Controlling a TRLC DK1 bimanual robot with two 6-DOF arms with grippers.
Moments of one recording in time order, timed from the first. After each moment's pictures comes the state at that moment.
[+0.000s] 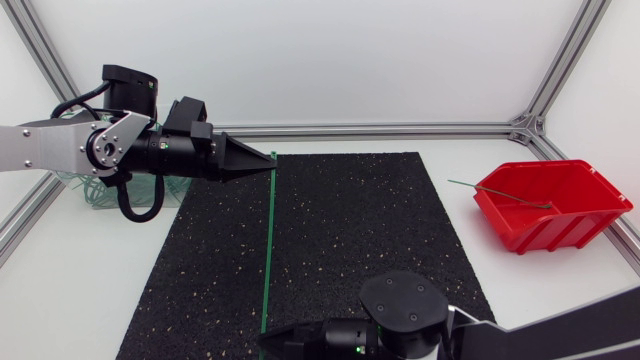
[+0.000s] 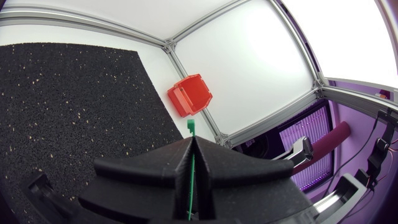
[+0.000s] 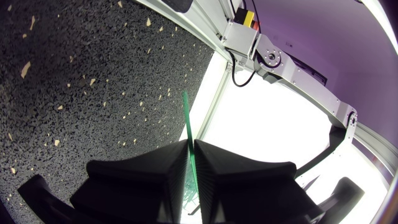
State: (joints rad) left arm -0.19 1.64 1.02 -0.07 1.18 -0.35; right arm 1.07 1.68 0.34 0.97 -0.29 -2.10
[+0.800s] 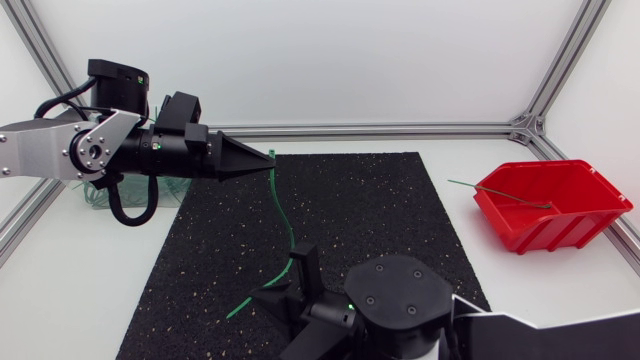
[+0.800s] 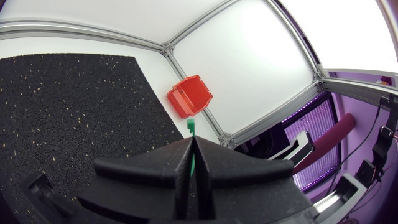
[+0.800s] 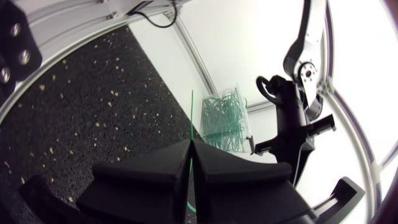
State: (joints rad) left arm -0.20 1.56 0.98 -0.07 1.15 -0.33; right arm 1.14 1.52 0.46 0.73 0.04 -1.18
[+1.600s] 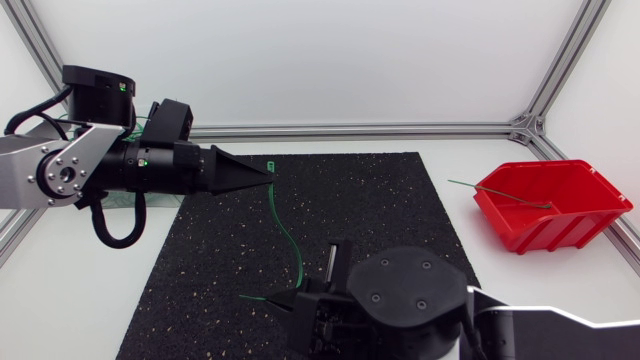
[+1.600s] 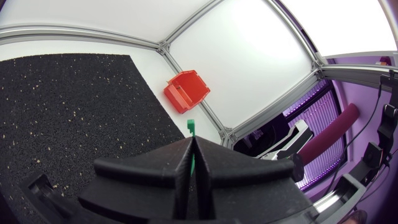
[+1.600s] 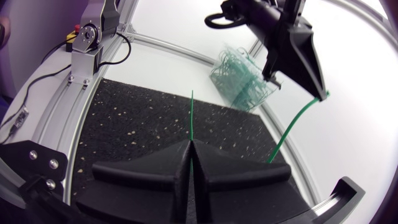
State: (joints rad) left arm -0.24 1.41 0.87 -0.07 1.10 -0.32; right arm 1.16 1.37 0.49 0.42 0.07 -0.45
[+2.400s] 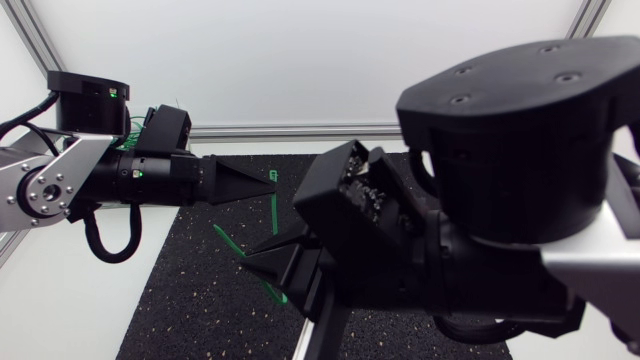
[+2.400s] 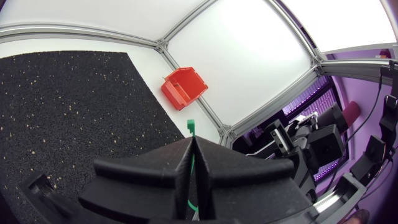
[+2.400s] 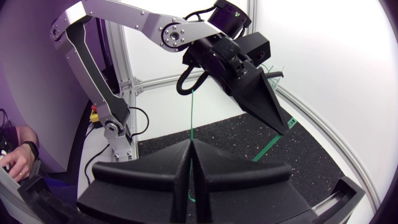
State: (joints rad) left arm -0.29 1.32 0.81 -0.06 1.06 -0.36; right arm 1.13 1.16 0.90 -0.21 -0.12 -0.01
